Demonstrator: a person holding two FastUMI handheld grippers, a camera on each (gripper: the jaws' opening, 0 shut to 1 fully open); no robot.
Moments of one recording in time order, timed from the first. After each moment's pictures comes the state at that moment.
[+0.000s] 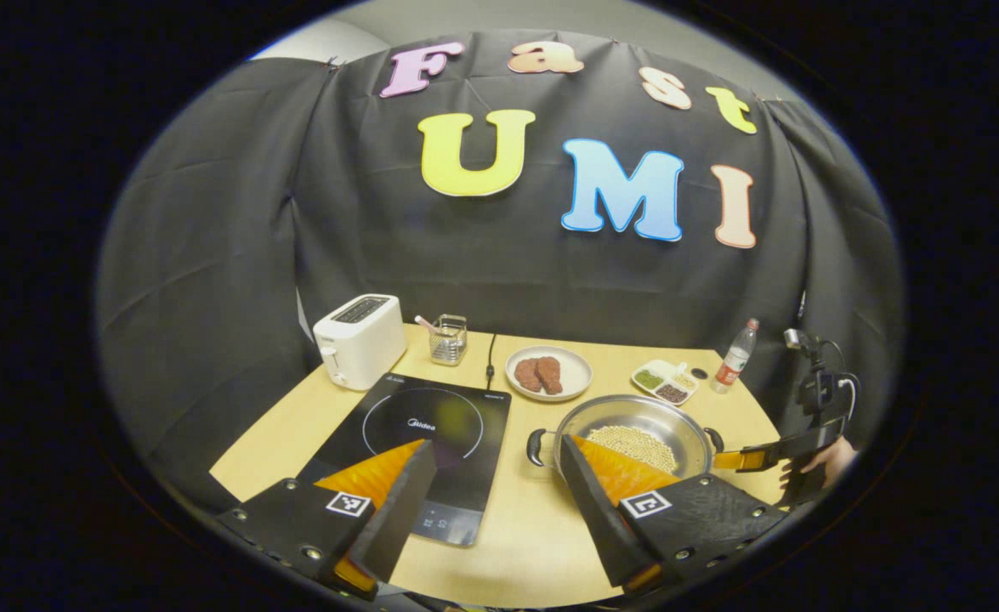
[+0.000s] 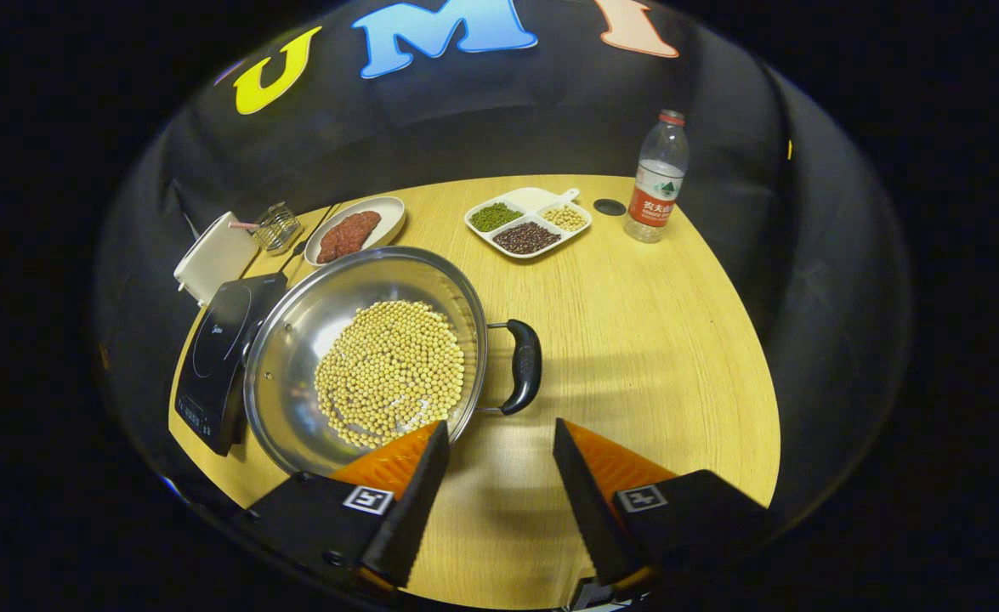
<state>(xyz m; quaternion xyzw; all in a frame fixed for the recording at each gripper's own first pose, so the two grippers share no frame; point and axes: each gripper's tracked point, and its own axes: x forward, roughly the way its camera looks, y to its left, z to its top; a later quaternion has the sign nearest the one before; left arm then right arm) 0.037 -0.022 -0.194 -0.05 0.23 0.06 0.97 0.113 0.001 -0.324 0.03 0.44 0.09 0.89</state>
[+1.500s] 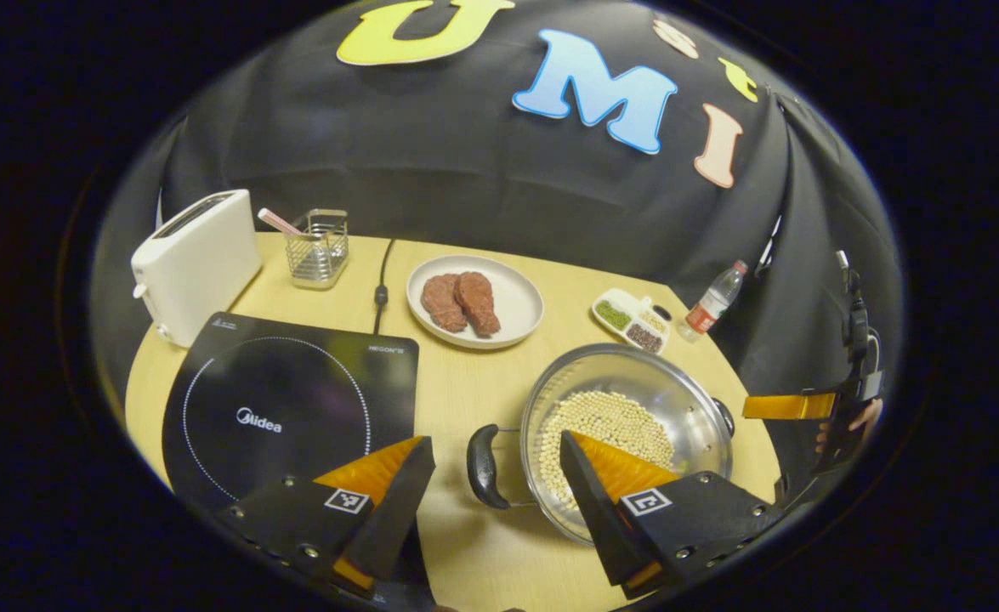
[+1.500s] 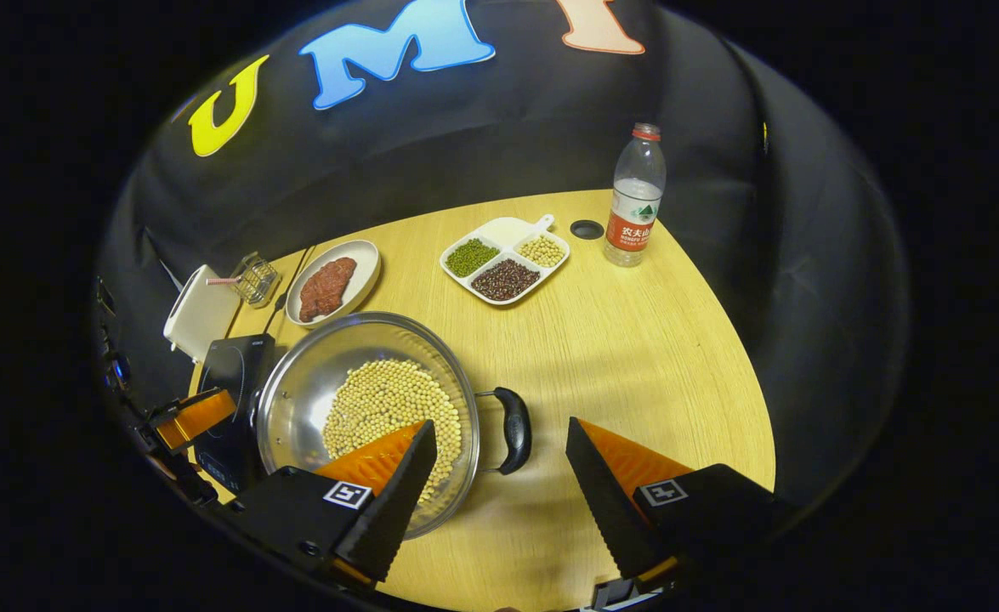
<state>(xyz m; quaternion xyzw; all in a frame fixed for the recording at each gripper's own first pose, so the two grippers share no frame) 0.205 -0.074 -0.381 -0.11 0.38 -0.11 0.91 0.171 -0.002 -0.318 0.06 0.44 0.06 0.89</state>
